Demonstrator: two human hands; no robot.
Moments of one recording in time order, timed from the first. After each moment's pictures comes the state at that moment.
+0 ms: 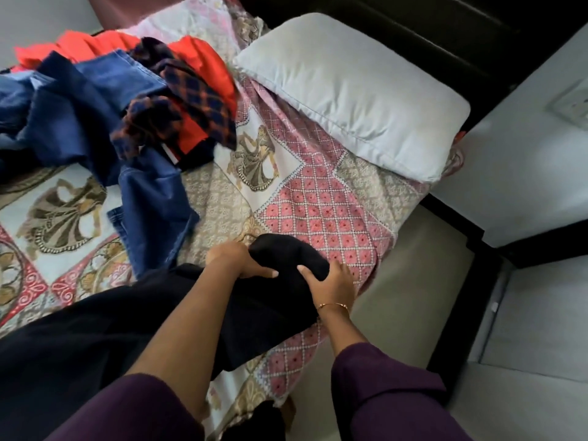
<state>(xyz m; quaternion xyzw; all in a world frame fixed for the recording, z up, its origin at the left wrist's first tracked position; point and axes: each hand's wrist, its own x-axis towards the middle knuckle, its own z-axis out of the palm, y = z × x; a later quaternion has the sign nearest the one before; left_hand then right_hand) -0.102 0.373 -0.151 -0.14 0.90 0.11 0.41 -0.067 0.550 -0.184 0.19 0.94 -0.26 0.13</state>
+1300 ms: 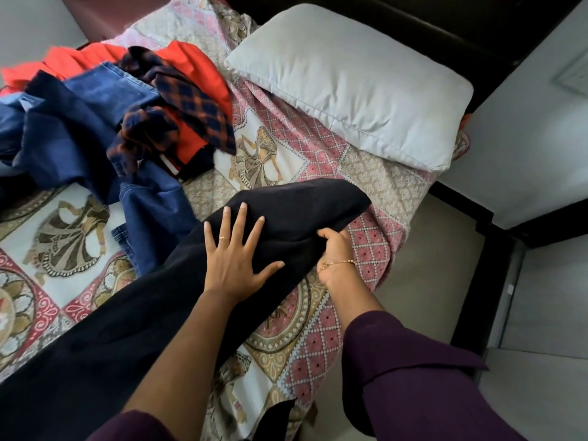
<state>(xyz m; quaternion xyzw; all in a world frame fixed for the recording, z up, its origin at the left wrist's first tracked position) -0.077 0.346 -0.187 0.06 0.99 0.07 0.05 -0.129 0.510 -0.159 0.36 0.48 -0.79 0.08</state>
